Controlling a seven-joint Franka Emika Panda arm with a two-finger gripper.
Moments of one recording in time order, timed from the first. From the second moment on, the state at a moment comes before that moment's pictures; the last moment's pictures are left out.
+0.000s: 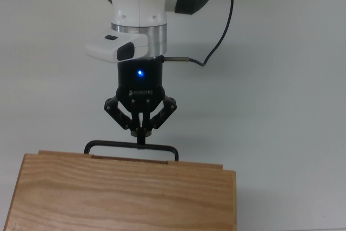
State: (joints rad) arm 0.04 0.49 0.04 -1.39 -0.10 2.65 0.03
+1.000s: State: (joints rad) arm 0.05 0.43 0.02 -1.37 -0.10 2.43 0.03
